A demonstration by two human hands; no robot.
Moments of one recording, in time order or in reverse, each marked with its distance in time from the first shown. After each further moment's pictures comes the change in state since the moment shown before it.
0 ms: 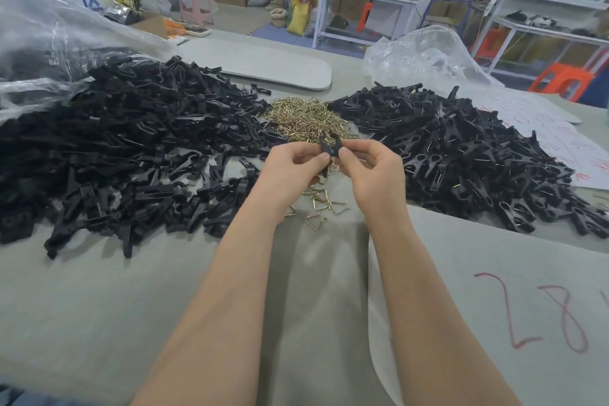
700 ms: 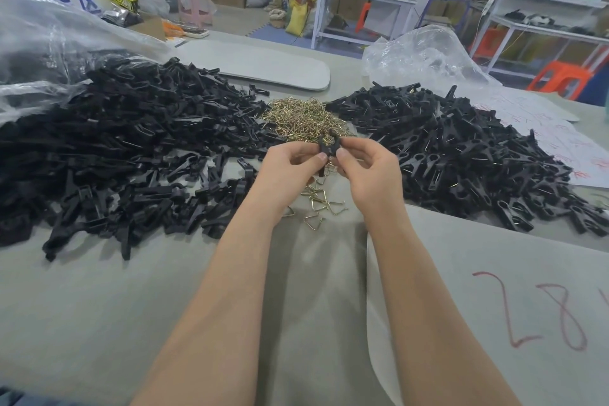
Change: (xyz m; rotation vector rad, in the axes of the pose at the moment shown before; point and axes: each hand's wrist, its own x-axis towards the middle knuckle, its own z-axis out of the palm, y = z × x) left_hand 0.000 0.000 0.001 0.037 0.035 0.011; right_hand 0.001 0.000 0.001 0.003 -0.022 0.020
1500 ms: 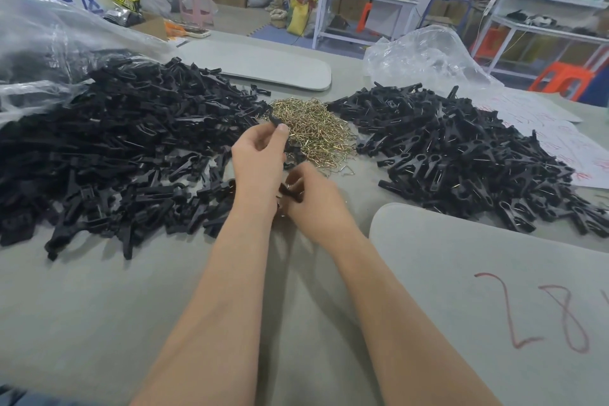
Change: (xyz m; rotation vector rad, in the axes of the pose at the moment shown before) left_hand 0.008 0.003 -0.011 -0.278 0.446 -0.019; right_hand -0.026 0.000 0.045 -0.534 -0.400 -0.007
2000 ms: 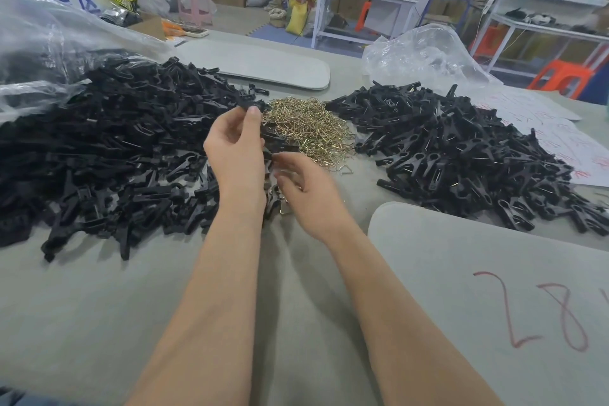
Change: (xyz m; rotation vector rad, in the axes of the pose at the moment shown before) left_hand 0.003 0.012 -0.007 -0.153 0.158 0.112; right_hand 0.005 -0.001 0.005 0.394 0.012 -0.101
